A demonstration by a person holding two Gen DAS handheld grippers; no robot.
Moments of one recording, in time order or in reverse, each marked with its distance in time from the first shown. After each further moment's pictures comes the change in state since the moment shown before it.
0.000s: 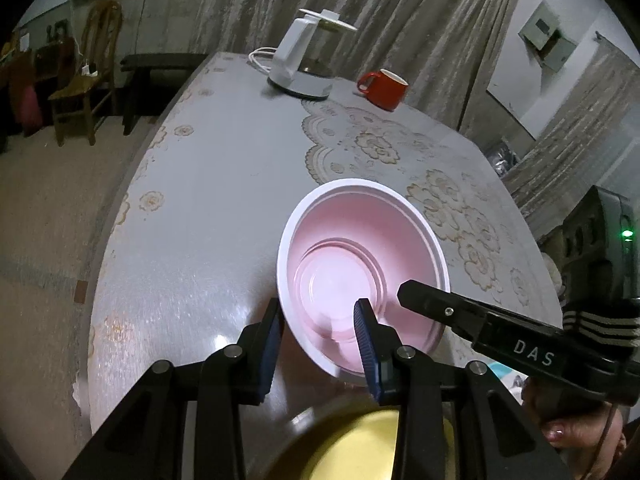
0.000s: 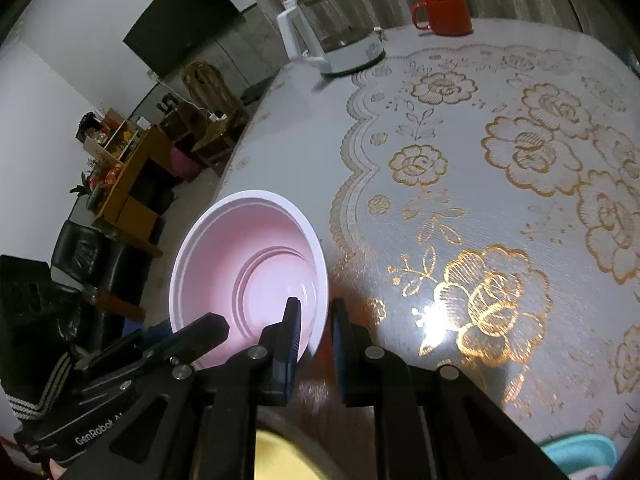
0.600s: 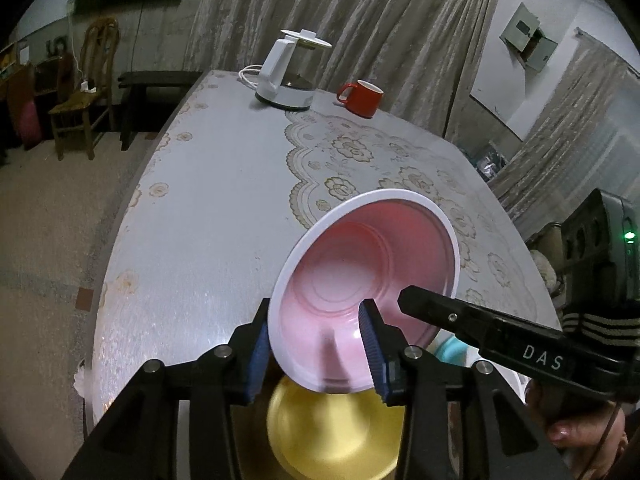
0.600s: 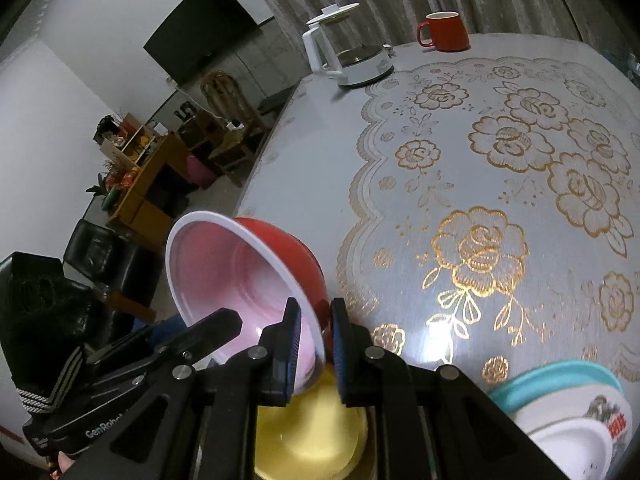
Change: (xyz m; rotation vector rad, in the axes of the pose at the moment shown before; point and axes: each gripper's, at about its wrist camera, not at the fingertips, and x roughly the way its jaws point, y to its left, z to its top) left arm -0.045 -0.020 -0.043 0.031 -0.059 -0.020; right arm -0.051 0.013 -0.049 -0.019 -0.050 0.043
